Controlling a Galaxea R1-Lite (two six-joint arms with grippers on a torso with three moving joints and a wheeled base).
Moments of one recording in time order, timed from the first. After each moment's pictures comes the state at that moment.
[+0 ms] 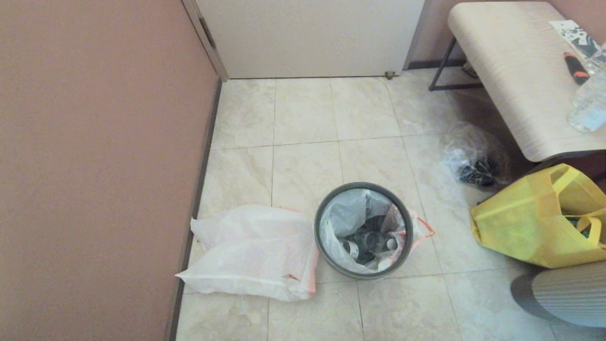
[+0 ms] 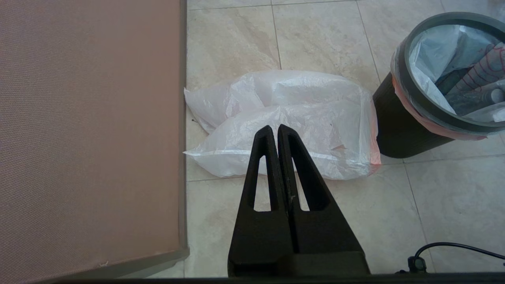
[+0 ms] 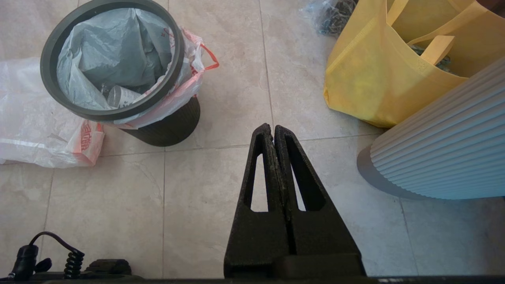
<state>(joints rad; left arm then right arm) 0.00 0.00 0.00 0.00 0.00 0.00 -0.01 0.00 0.00 0.00 0.00 0.01</state>
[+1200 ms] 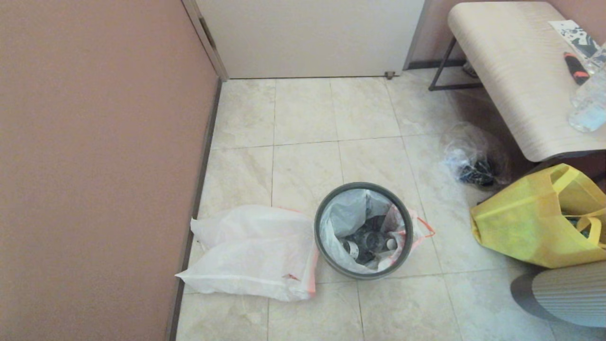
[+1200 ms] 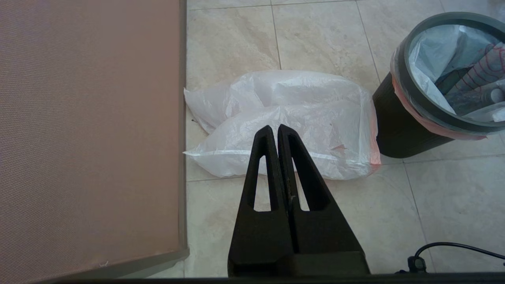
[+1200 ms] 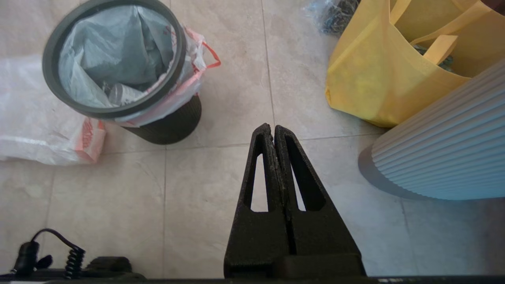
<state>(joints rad) 0.00 0.00 0.00 0.00 0.00 0.00 0.00 0.01 0.00 0.00 0.00 0.00</state>
